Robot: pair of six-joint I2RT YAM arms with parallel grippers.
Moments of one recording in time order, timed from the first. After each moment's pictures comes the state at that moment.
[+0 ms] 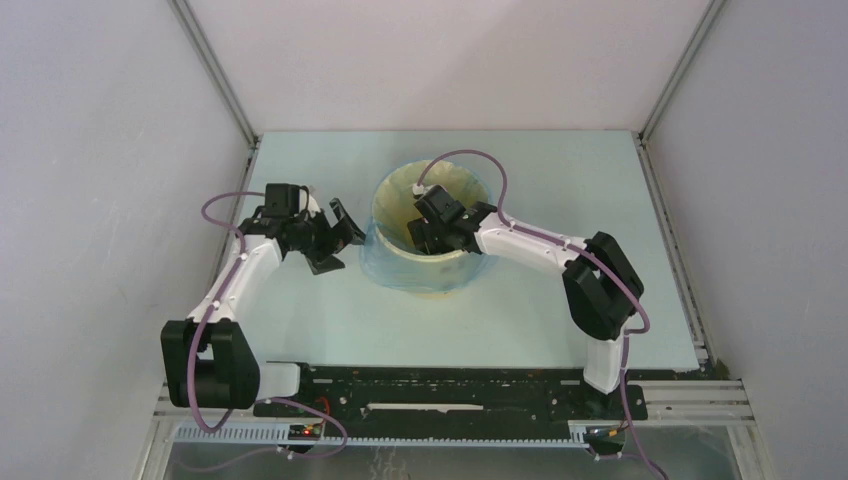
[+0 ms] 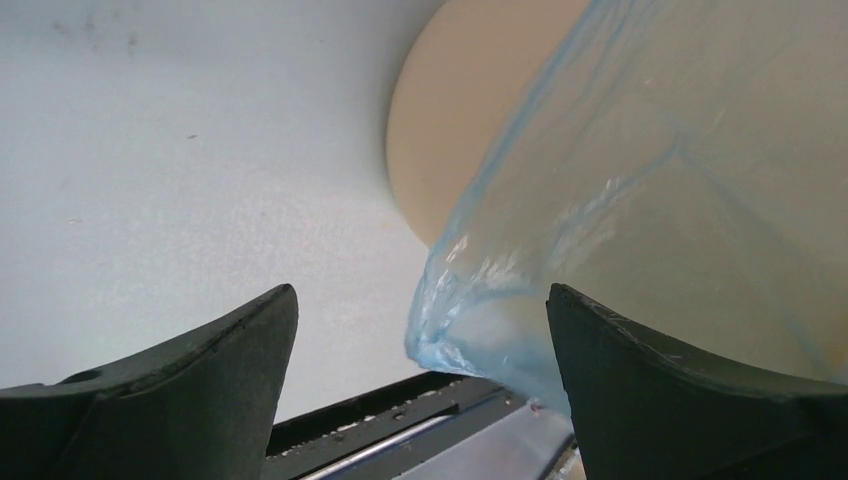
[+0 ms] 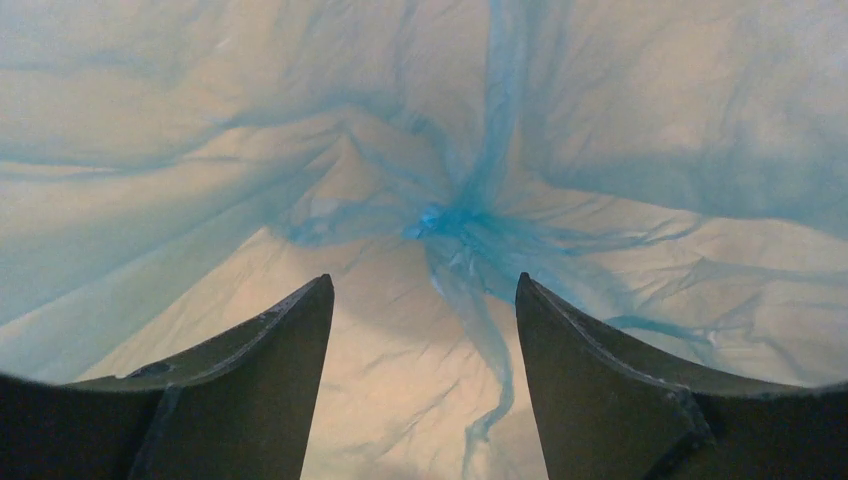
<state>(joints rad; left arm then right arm) -0.02 1.30 0.97 -0.67 0.51 -0.60 0.82 1.88 1.46 -0.60 0.12 0.37</state>
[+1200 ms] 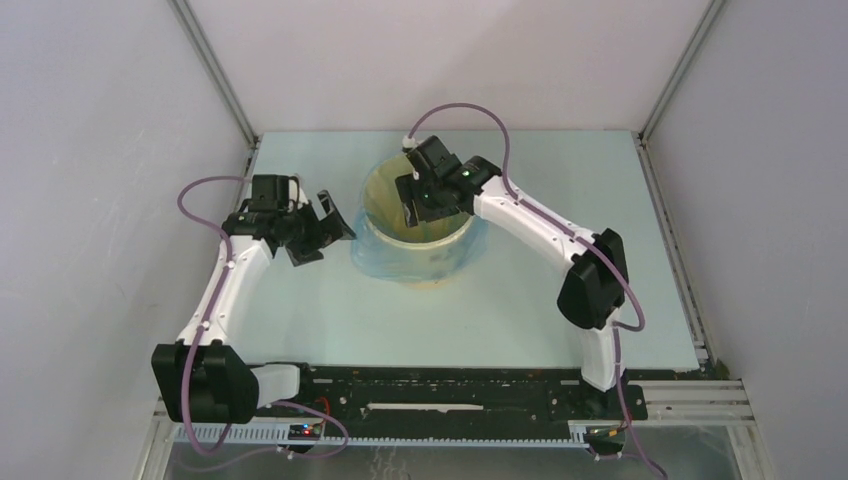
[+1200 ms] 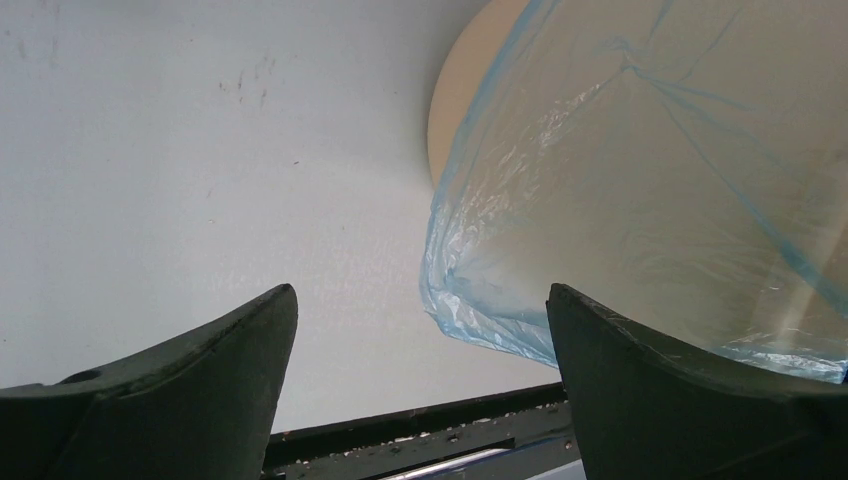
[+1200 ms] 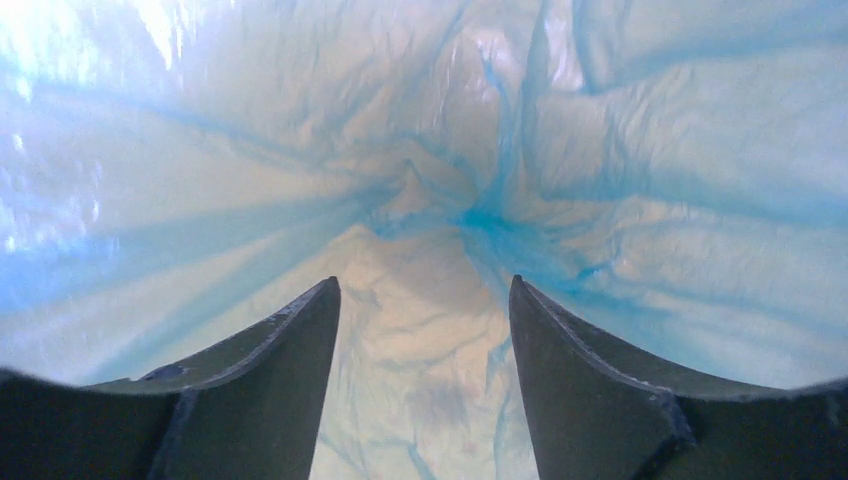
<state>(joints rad) -0.01 1.23 1.08 -0.81 0.30 -0.50 0.79 1.96 1.91 -0.86 0.06 0.37</state>
